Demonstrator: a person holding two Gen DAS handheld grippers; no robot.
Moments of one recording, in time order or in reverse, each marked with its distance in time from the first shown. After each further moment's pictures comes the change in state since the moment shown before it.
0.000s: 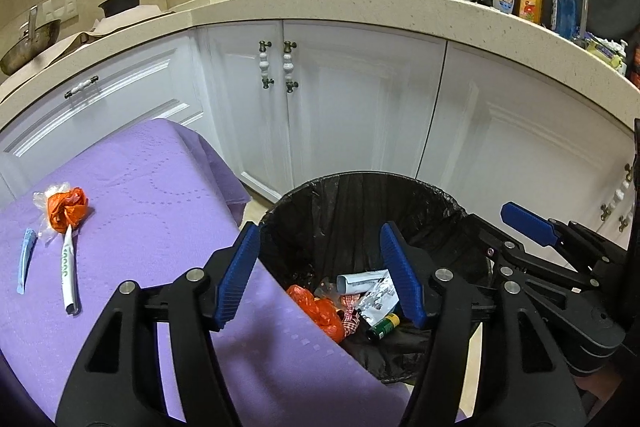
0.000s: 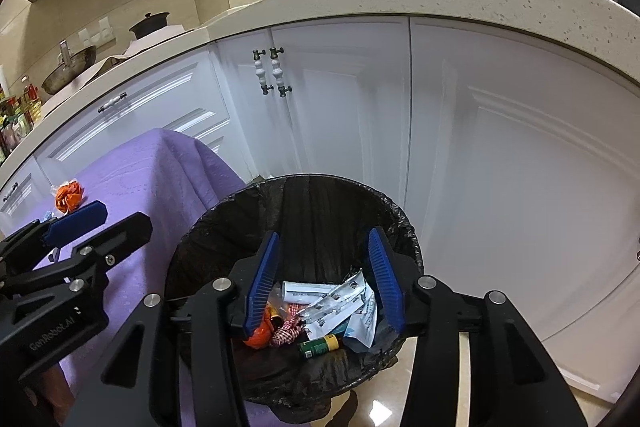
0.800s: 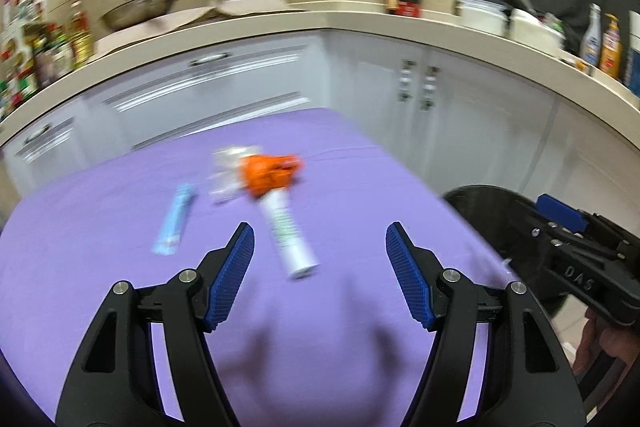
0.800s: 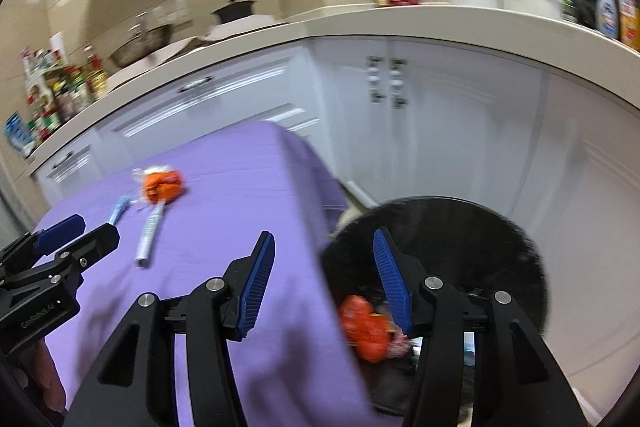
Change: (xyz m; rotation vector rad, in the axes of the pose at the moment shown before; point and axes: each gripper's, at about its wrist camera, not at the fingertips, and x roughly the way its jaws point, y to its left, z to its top) left arm -0.092 0.163 -0.036 -0.195 -0.032 0.279; right arm -0.005 0.146 0.007 -0.157 0.000 0.237
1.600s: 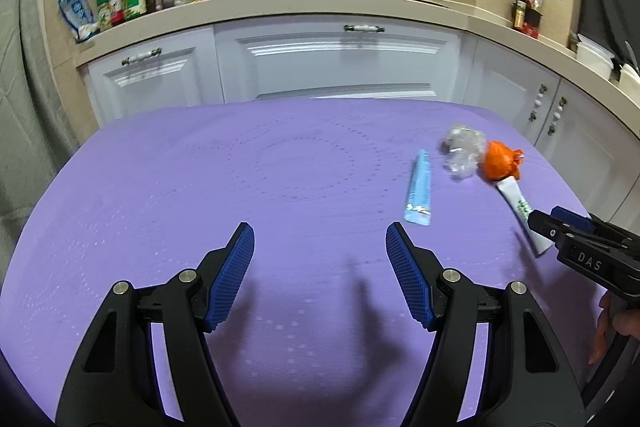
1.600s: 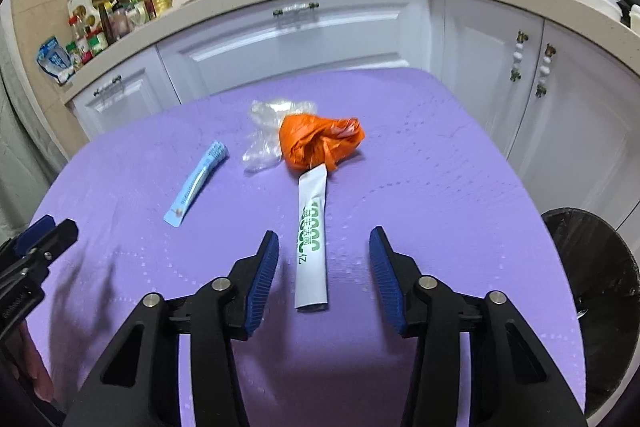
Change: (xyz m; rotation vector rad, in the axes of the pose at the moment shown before) left arm -0.013 0.186 -0.036 -0.221 0.063 0.219; right arm 0.089 0.146 -0.002 -0.152 0.223 0.128
